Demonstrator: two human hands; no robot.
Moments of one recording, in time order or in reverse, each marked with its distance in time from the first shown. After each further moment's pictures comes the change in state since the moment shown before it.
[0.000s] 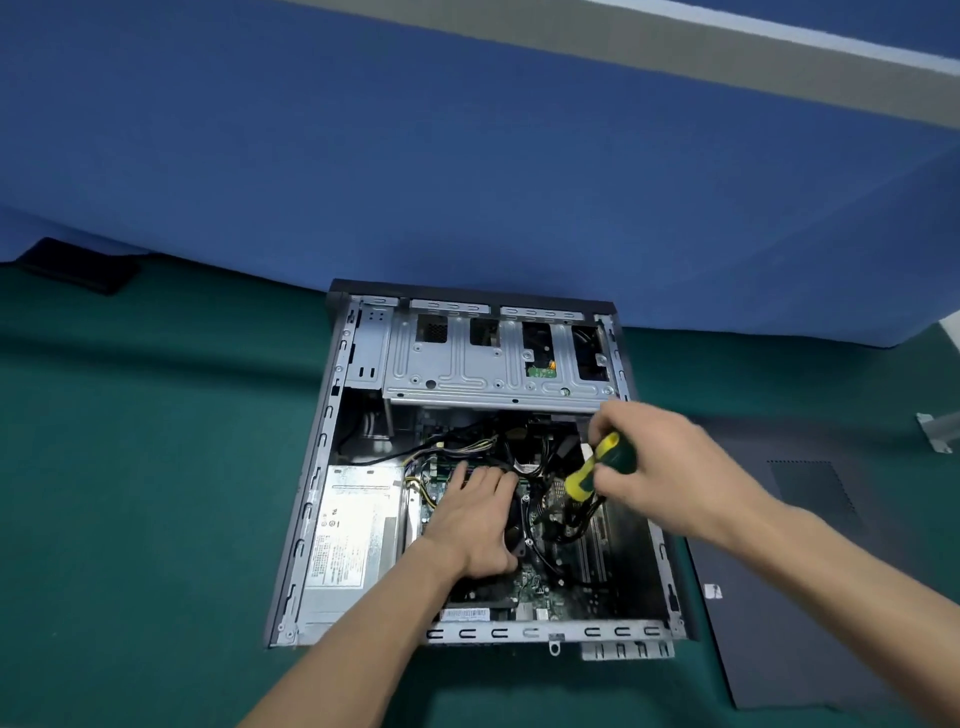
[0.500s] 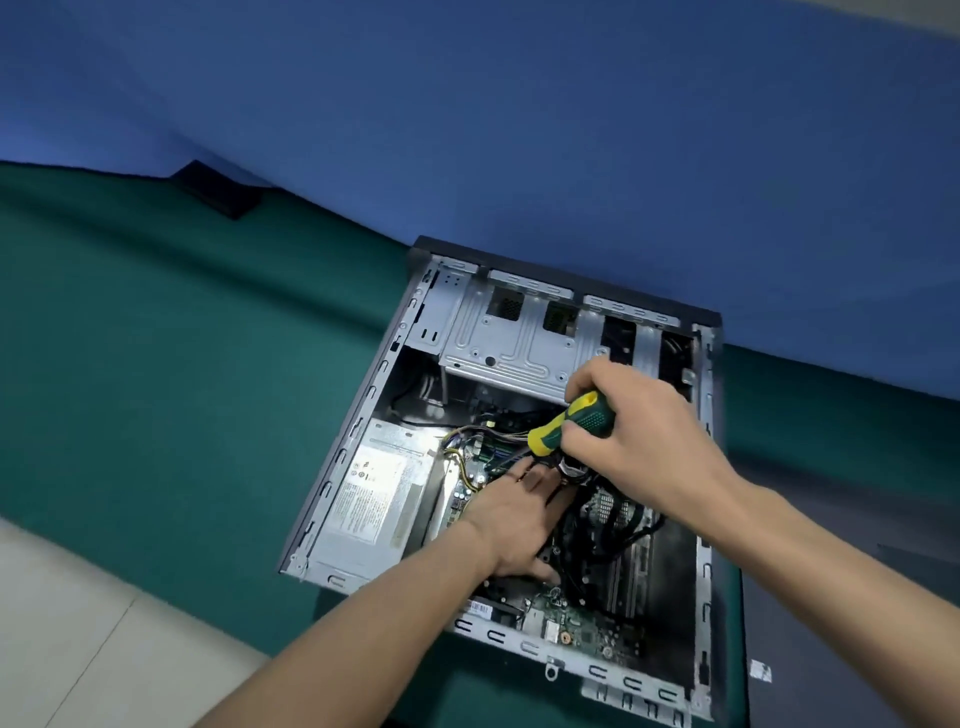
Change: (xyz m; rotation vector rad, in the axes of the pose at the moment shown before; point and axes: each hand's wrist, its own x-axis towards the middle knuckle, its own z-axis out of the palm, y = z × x) left_hand 0.010 0.011 0.003 0.429 -0.086 0.067; right_hand 0.063 -0.013 0.024 0.144 0.015 -0.301
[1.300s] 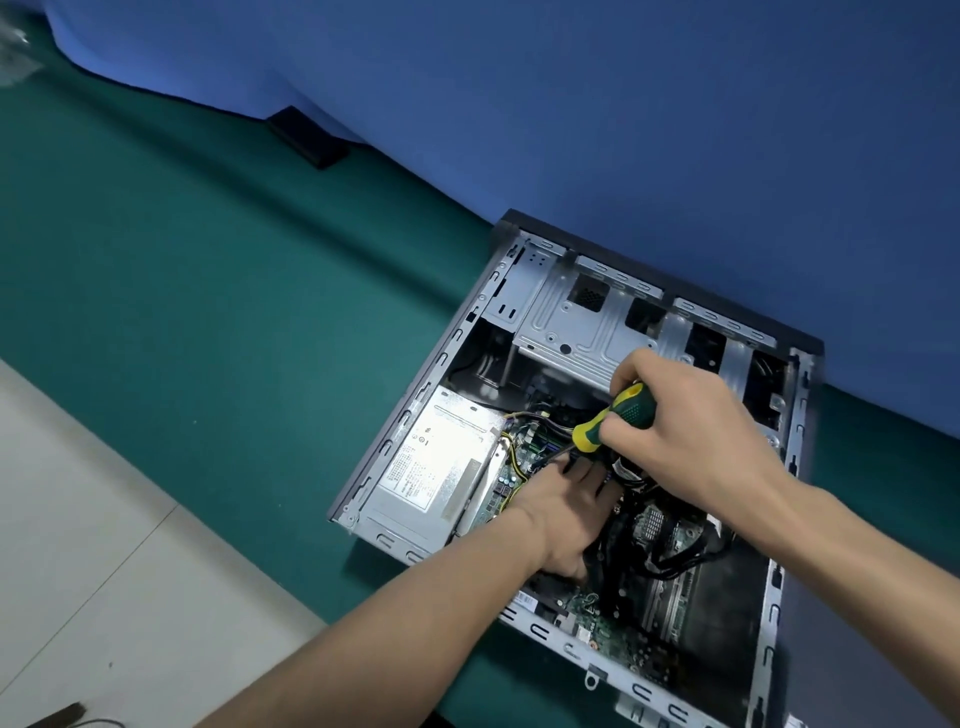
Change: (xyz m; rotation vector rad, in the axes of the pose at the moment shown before) left_hand 0.001 0.003 0.010 -0.008 -0.011 -0.097; right_hand 0.023 -0.016 0.019 -0.126 -0.079 -0.045
